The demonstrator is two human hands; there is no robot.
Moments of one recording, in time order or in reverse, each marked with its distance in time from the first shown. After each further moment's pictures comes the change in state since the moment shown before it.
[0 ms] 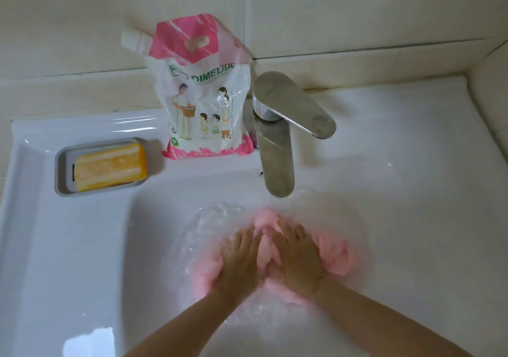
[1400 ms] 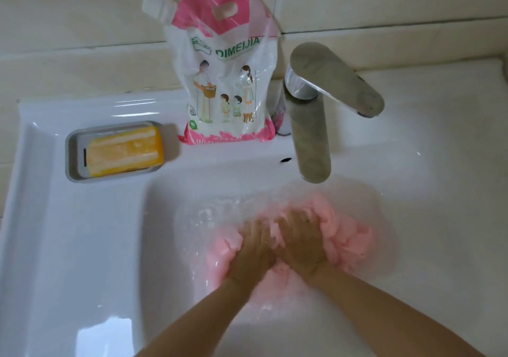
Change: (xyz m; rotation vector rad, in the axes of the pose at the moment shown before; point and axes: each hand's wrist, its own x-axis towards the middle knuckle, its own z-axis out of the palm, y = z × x) left_hand 0.005 -0.010 0.019 0.388 0.072 0.180; right_hand 0.026 -0.024 0.020 -0.014 0.194 0.114
